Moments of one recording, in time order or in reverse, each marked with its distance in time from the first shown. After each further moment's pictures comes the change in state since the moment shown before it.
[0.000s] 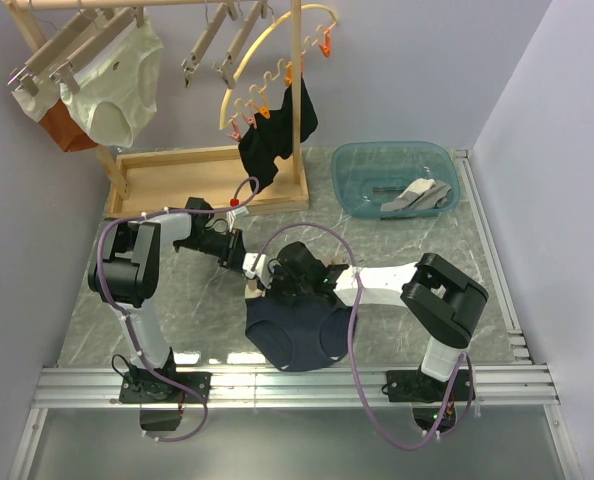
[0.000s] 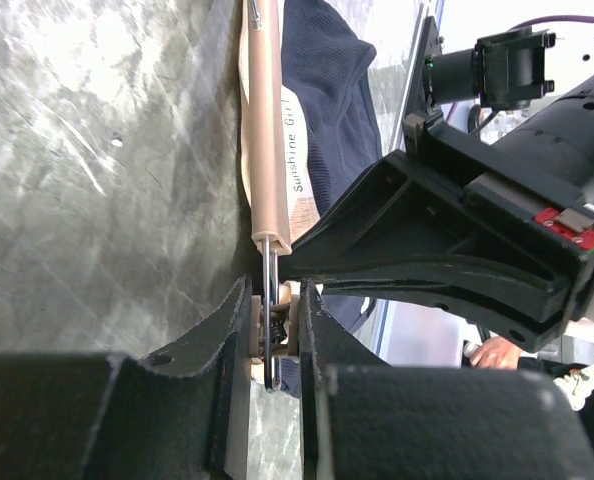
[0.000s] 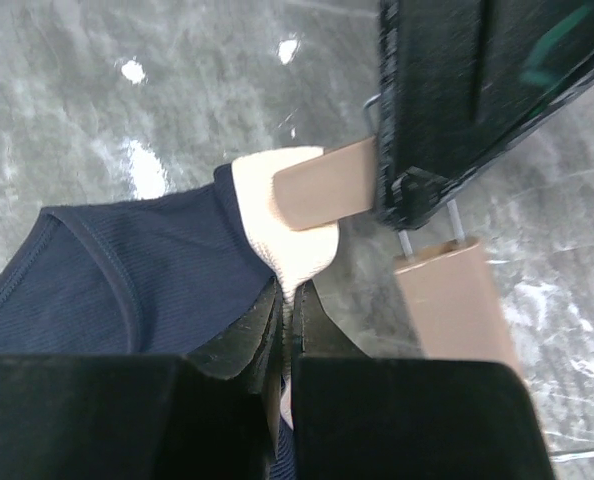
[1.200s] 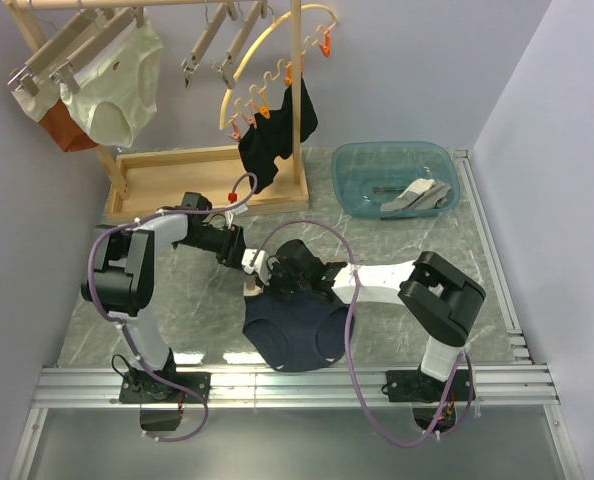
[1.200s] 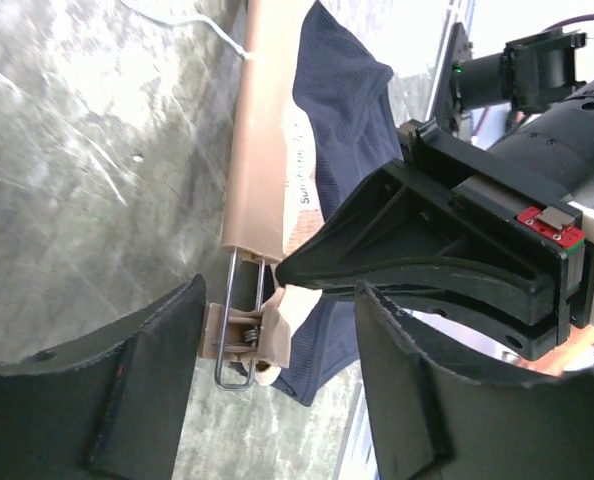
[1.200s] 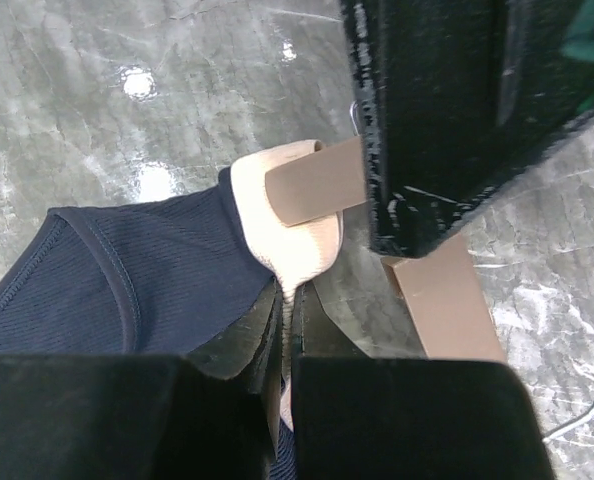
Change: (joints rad) left arm 0.000 -0.068 -0.014 0.039 -0.048 -0.009; right arm -0.011 0.017 0.027 -0.002 -0.002 0.037
